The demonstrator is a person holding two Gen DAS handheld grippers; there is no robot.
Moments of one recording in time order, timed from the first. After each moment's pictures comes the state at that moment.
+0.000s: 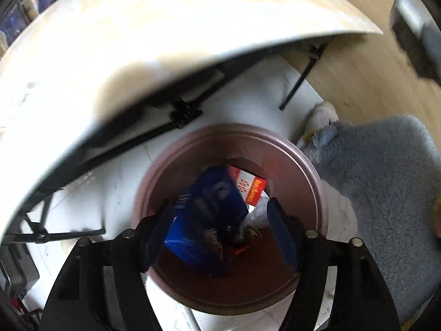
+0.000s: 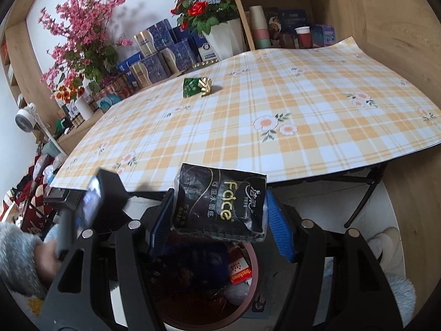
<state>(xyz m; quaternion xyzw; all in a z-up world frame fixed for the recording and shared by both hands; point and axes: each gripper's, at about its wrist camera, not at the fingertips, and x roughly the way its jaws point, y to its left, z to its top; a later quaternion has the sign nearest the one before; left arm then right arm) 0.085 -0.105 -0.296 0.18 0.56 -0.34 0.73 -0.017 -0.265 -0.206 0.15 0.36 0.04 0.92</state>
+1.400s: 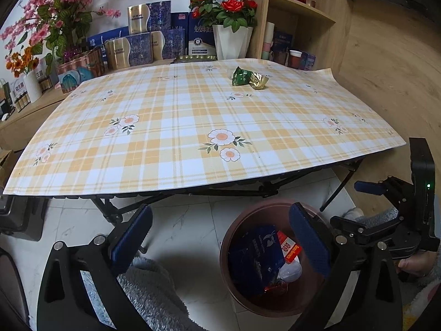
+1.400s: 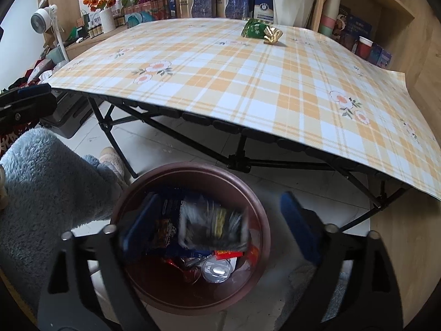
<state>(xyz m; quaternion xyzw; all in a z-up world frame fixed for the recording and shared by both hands) 0.033 0.037 -0.191 0.04 0.38 -0.19 0.90 0.000 -0.176 -0.249 -0.03 0.44 0.08 0.90</state>
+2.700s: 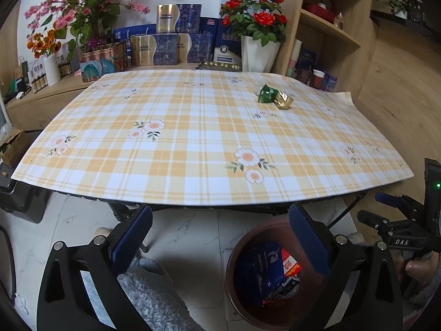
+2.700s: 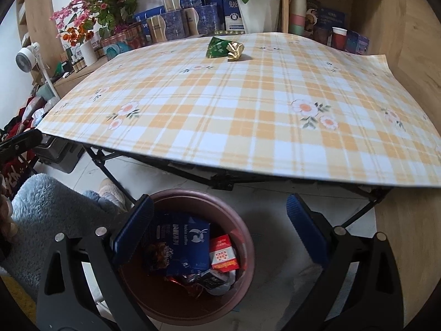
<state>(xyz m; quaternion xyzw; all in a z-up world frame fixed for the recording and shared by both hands) 0.052 0.063 -0.173 -0.02 0.38 -0.14 0.92 0.024 -0.225 -0.220 0.03 0.42 0.06 0.91</state>
